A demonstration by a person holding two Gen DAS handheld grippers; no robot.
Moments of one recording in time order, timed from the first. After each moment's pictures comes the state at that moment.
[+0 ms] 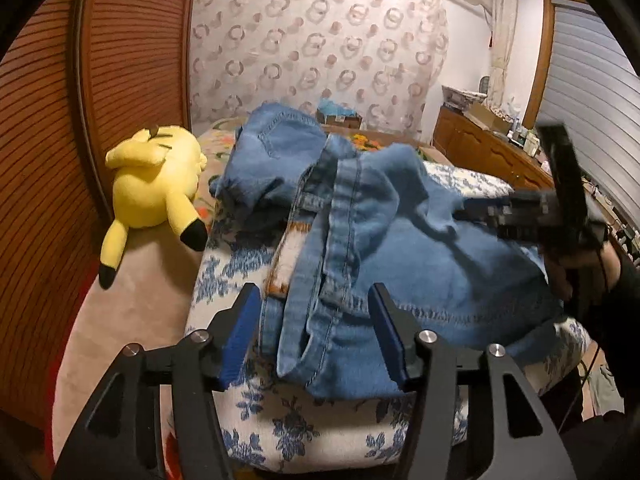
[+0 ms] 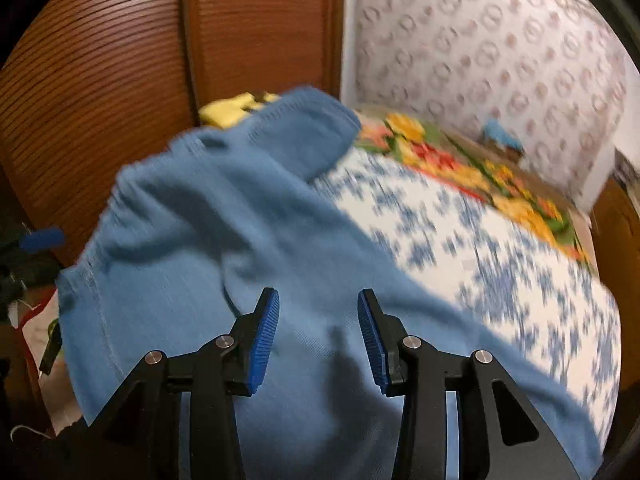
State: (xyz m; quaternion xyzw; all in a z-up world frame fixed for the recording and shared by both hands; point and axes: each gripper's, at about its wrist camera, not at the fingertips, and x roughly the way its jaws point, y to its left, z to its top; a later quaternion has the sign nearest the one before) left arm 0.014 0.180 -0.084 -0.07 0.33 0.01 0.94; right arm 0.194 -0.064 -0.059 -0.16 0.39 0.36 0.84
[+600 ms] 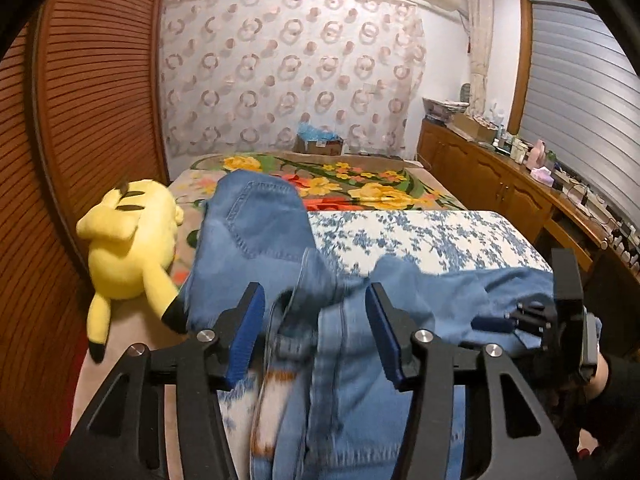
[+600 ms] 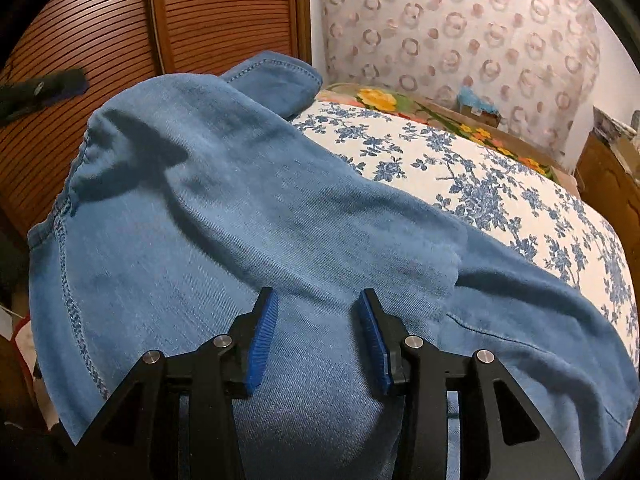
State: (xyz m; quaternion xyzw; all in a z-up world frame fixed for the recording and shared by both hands) left arm 0.111 0.184 -0.028 -0.04 0.30 -0.03 0.95; right arm 0.160 -0.074 -0.092 -0.14 0.41 0.32 0.84
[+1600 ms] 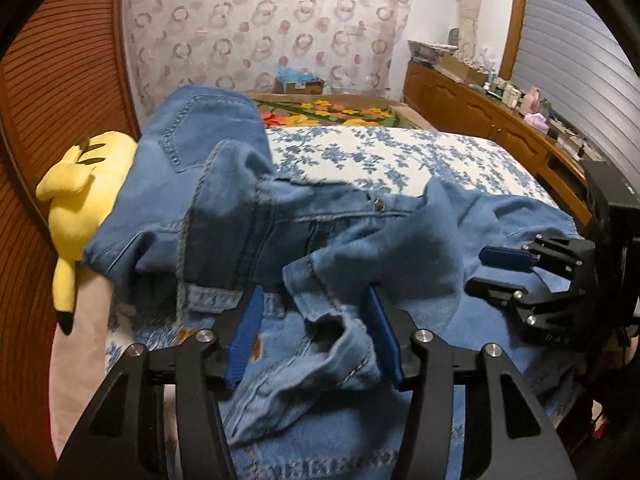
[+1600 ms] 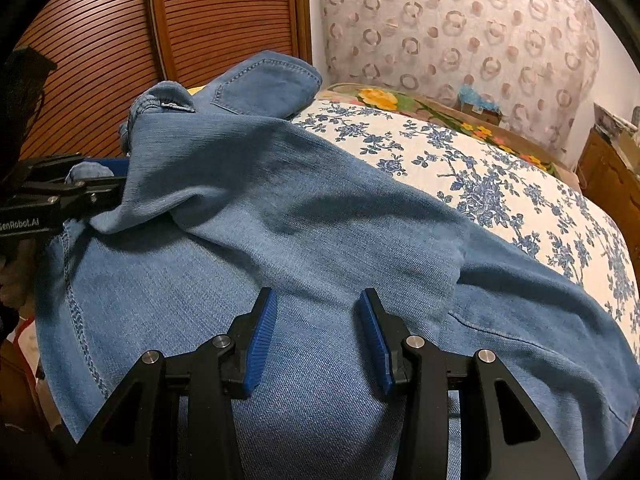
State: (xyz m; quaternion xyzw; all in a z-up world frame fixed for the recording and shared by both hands) left arm 0.130 0.140 -0.098 -0.02 0.39 -0.06 0.92; right arm 0.156 -0.078 -0.089 -0.13 0.41 0.32 0.84
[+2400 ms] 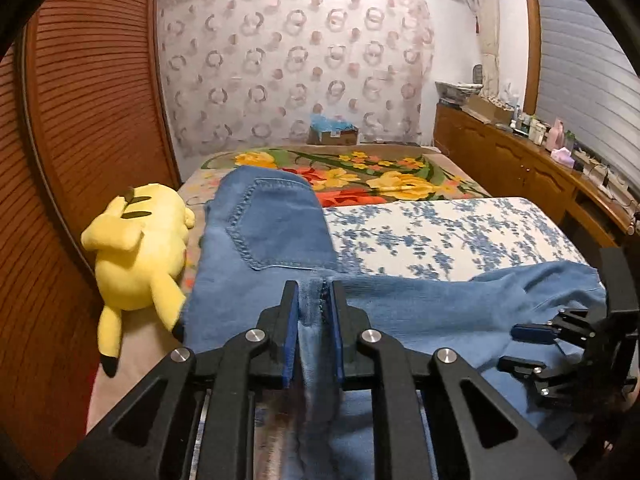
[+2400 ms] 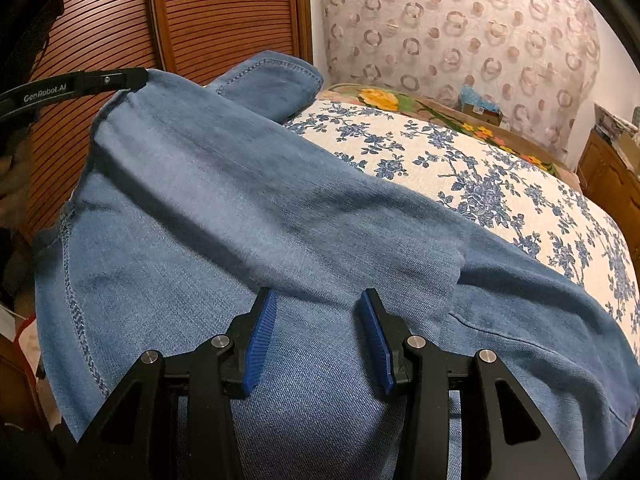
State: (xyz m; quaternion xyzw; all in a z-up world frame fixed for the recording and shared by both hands) left arm 0.144 0.180 -0.042 0.00 0.31 0.01 0.95; right arm 0.157 -0.077 -0.088 -0.13 0.41 0.32 0.84
